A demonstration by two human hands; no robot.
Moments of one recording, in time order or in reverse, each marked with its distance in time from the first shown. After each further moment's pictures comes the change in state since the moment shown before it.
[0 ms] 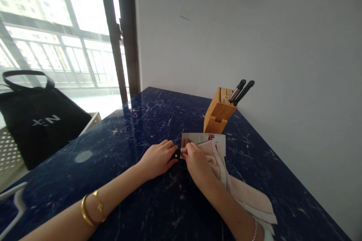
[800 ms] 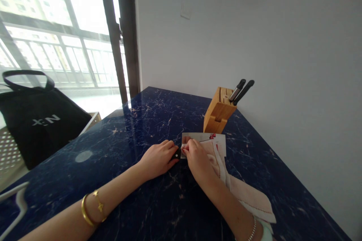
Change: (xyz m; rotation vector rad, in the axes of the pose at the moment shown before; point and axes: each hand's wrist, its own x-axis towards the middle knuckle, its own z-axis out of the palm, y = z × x) left_hand 0.000 0.001 0.000 0.023 0.004 0.019; right_hand 0.004 0.002 0.001 0.017 0.083 -0.031
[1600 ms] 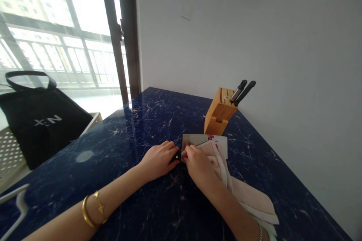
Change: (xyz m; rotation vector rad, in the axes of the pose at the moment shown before) left_hand 0.000 0.000 0.002 -0.012 0.001 -0.022; right_hand -0.006 0.000 -0.006 -0.096 -0.128 -0.027
